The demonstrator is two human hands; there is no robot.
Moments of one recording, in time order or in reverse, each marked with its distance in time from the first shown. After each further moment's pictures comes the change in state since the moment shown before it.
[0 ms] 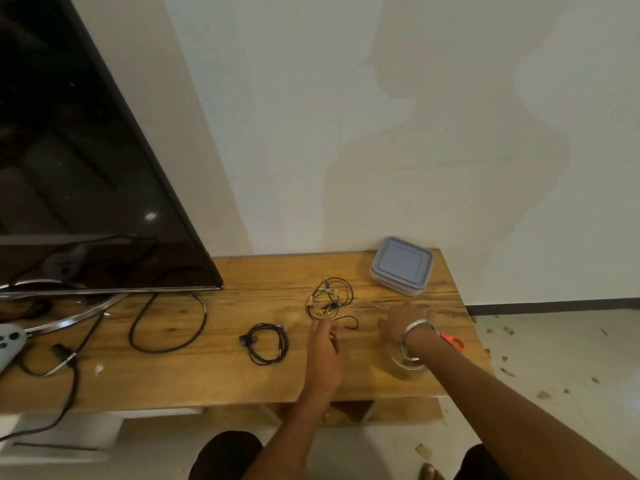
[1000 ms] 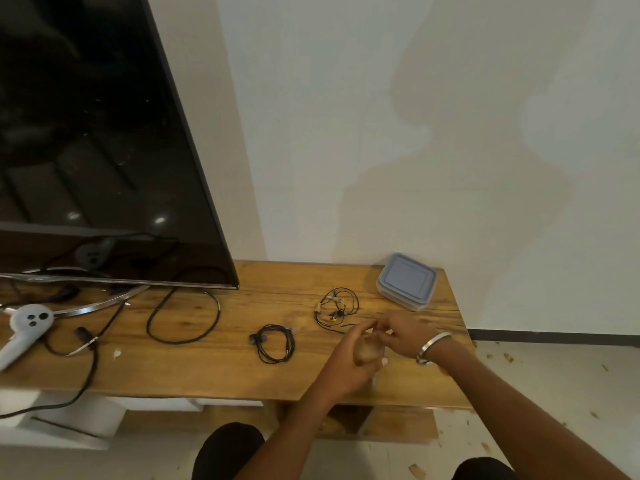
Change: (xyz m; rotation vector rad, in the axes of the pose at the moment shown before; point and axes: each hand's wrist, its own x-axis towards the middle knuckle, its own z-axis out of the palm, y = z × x) left_hand -0.022 0.028 -0.017 -0.273 -0.421 0.042; right_hand -0.032 0.009 -0.021 0.174 0.087 -0.573
